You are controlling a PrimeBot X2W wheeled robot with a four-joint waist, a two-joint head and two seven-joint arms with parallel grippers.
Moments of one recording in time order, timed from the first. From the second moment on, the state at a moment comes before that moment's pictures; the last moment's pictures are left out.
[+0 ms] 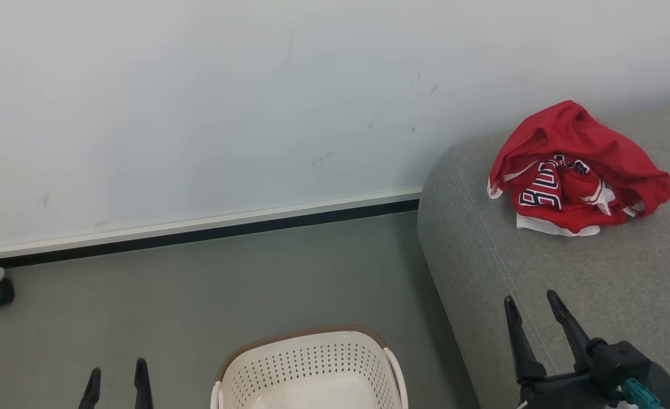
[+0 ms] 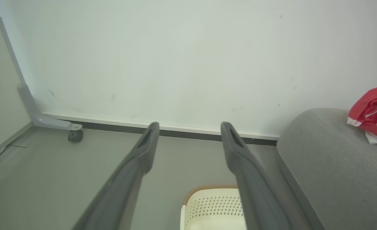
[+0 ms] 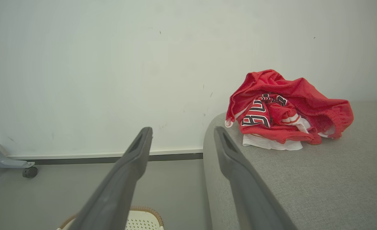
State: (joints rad) left arm 0.16 0.20 -0.11 0.11 -0.47 0.12 -0.25; right arm -0.07 -0.25 0.37 0.16 0.37 -0.12 -0.25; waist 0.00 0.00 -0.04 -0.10
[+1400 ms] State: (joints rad) left arm 0.21 0.14 -0.07 0.02 -0.40 0.12 -0.25; right arm -0.03 -0.23 0.28 0.13 0.37 -0.12 -0.25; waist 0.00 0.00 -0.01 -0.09
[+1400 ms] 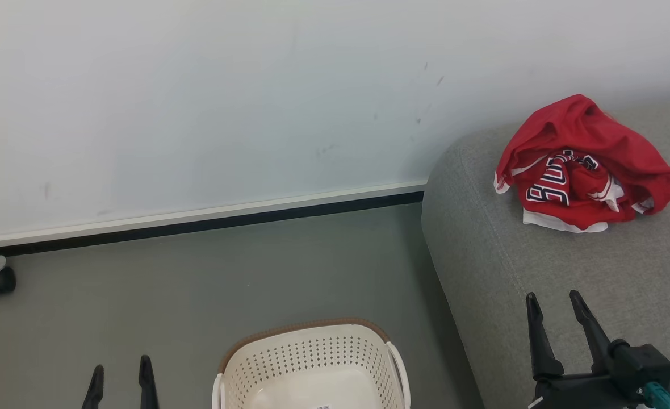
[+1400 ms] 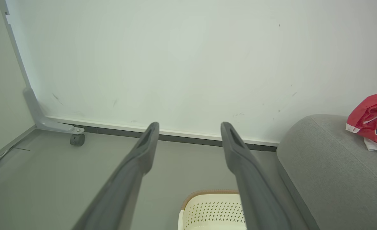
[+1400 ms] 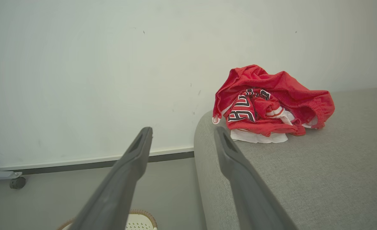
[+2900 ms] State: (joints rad) left arm 0.12 0.09 -0.01 0.16 -0.87 0.03 -0.10; right arm -0.01 -0.14 0.12 0.23 0.85 -0.03 -0.10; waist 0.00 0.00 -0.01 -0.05
